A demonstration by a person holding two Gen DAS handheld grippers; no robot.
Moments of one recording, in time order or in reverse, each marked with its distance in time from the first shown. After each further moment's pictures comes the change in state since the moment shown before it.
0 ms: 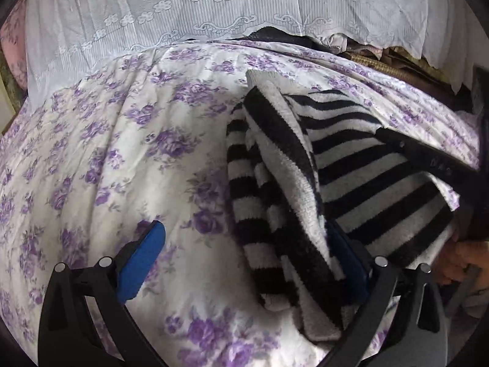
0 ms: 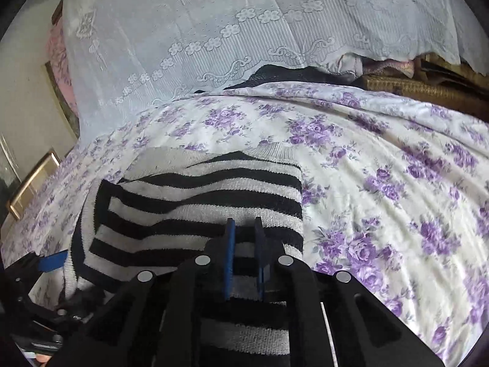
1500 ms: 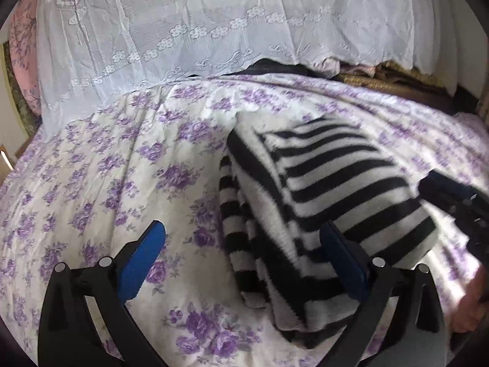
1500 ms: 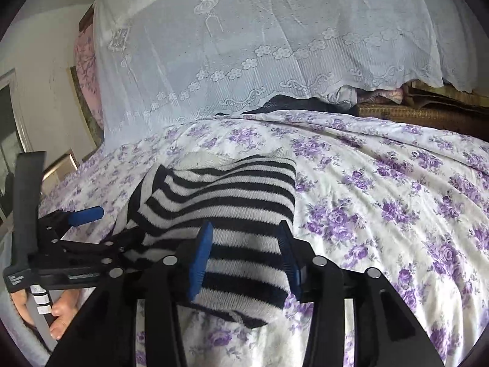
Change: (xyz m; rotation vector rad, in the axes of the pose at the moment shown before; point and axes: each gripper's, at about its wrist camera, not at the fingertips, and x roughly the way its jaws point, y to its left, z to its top) left arm -0.040 -0.014 0.004 0.024 -0.138 0.025; right arm -0.084 0.010 -0.041 -0.045 -0.122 0.046
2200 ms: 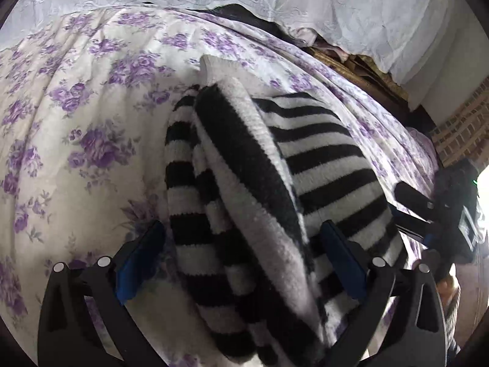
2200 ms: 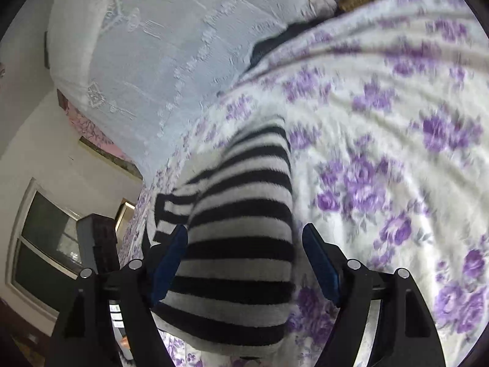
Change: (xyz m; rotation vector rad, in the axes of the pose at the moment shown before) left arm 0.081 0.024 0.018 -0.133 0.274 -0.413; right arm 0.070 -0.081 0.001 0.487 0.212 0.361
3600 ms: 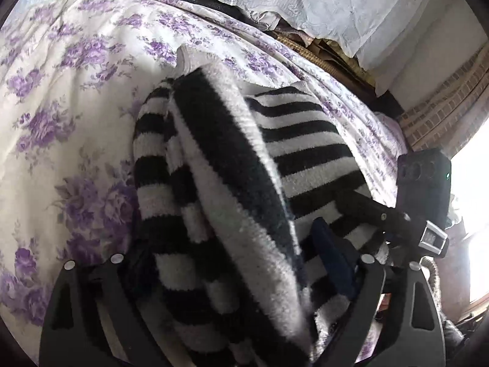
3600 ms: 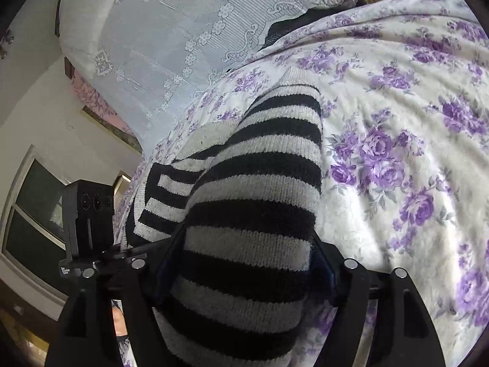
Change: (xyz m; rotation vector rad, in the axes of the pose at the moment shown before) left arm 0.014 -0.017 -0.012 0.057 0.041 -0.152; right arm 0.009 0.006 -0.020 -0.119 0.060 -0.017
